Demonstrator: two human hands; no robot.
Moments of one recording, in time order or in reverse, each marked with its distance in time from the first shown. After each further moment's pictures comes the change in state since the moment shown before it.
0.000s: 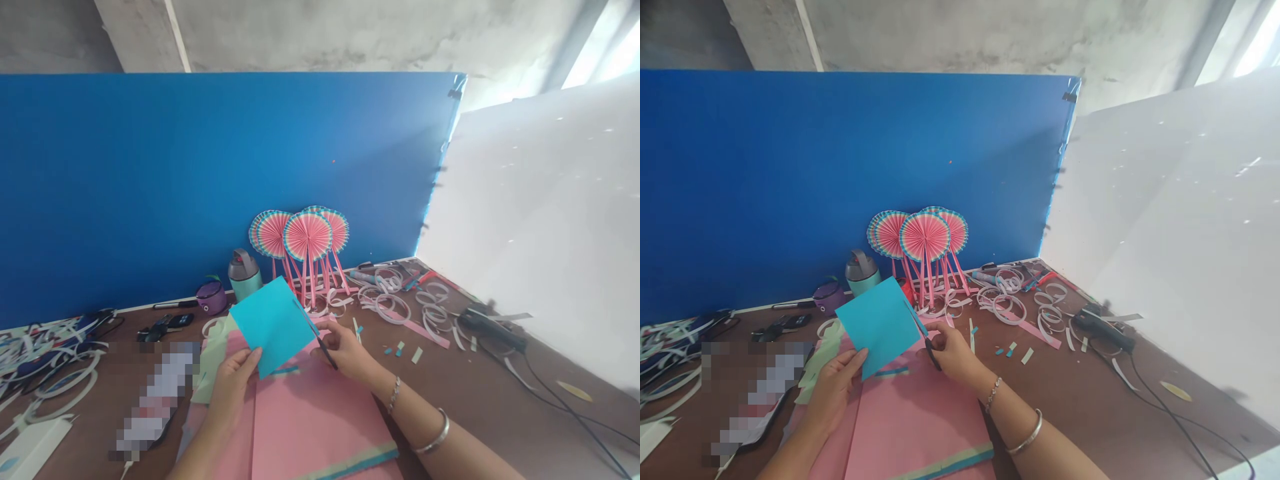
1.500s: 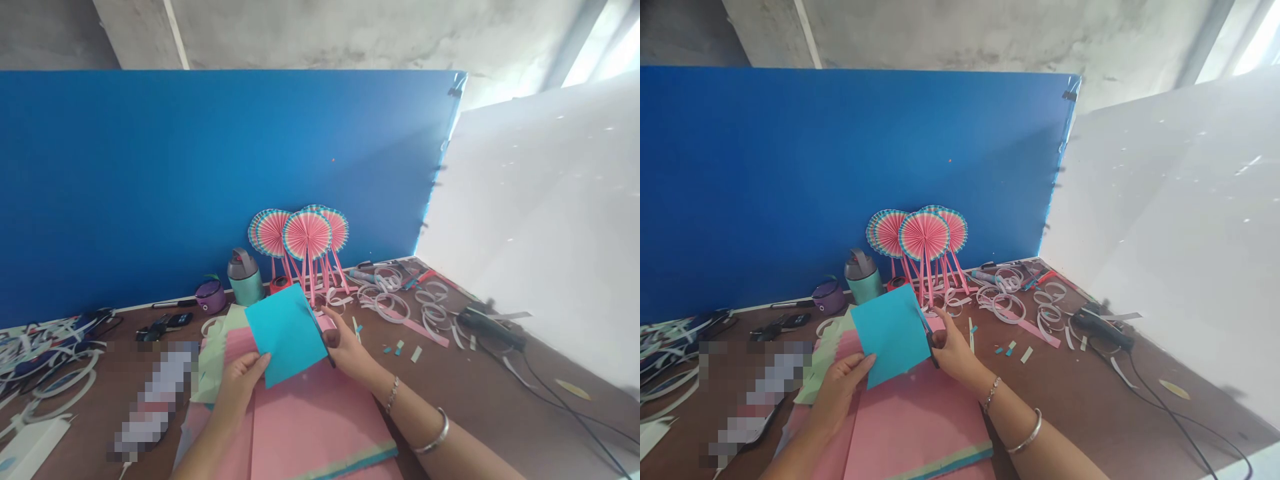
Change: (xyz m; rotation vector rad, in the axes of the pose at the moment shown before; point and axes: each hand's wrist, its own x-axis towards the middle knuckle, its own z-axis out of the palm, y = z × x) left_hand -0.008 0.000 0.006 0.151 -0.143 -0.002; right_hand 0.001 0.014 0.001 0.075 0.060 -0.050
